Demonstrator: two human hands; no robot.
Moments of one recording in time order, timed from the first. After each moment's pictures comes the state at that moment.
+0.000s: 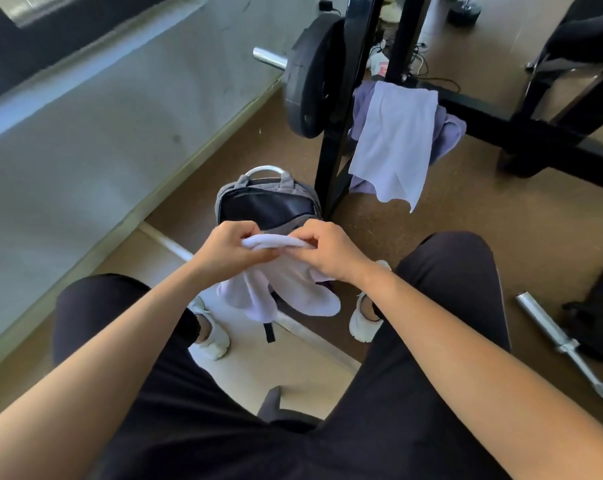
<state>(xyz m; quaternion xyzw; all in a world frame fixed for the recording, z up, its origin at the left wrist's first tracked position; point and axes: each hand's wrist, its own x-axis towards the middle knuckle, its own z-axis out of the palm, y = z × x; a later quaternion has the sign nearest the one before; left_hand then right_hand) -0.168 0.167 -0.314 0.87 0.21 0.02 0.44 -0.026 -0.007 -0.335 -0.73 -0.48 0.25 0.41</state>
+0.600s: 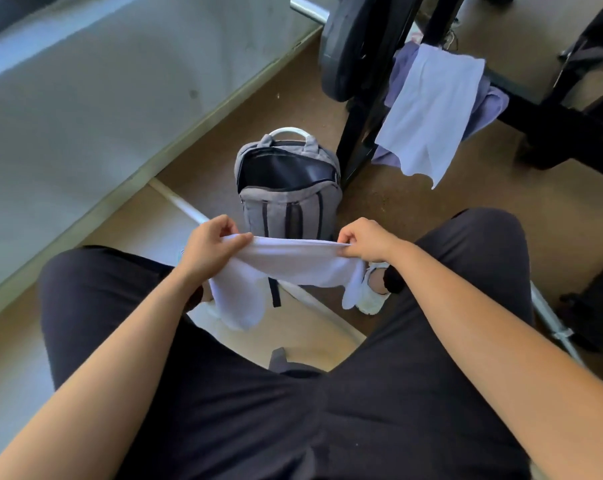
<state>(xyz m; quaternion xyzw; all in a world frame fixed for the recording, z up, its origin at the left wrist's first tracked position) -0.261 0.187 -0.386 0.81 0.38 0.07 0.44 -0.021 -0.029 -0.387 -0.82 -0.38 0.39 0.16</state>
